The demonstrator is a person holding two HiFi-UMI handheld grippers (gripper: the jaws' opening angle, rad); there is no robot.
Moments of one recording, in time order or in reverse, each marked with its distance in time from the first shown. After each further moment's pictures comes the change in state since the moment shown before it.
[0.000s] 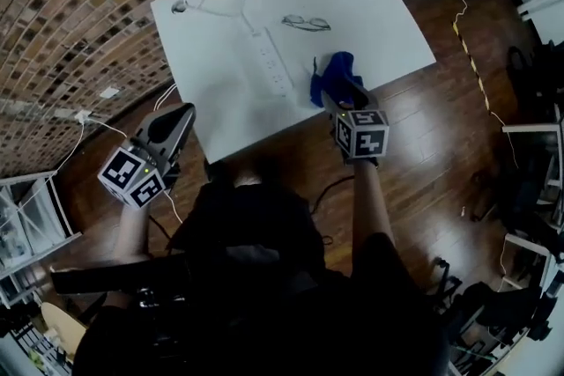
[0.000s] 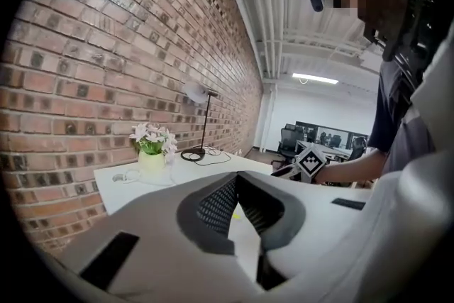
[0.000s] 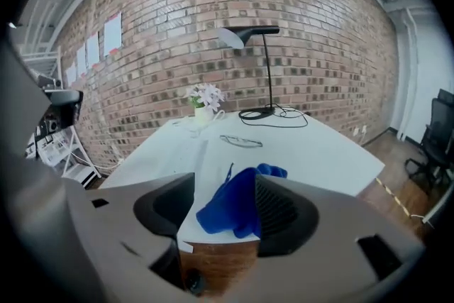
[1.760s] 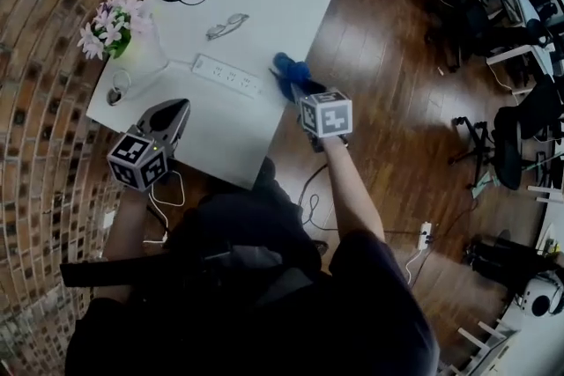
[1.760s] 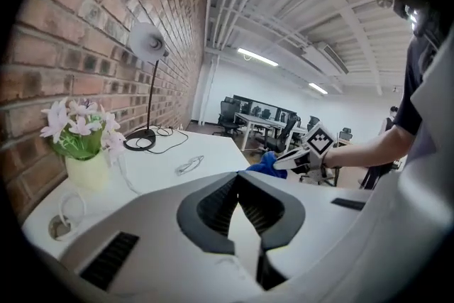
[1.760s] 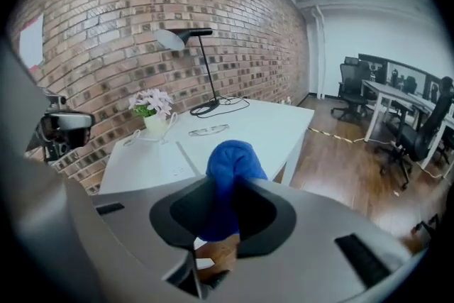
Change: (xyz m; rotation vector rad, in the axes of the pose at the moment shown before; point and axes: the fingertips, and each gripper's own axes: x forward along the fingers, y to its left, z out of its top) left arm 0.108 0.070 -0.024 0.175 0.265 -0.592; right arm -0.029 0.058 -0.044 0.442 -0.013 -0.473
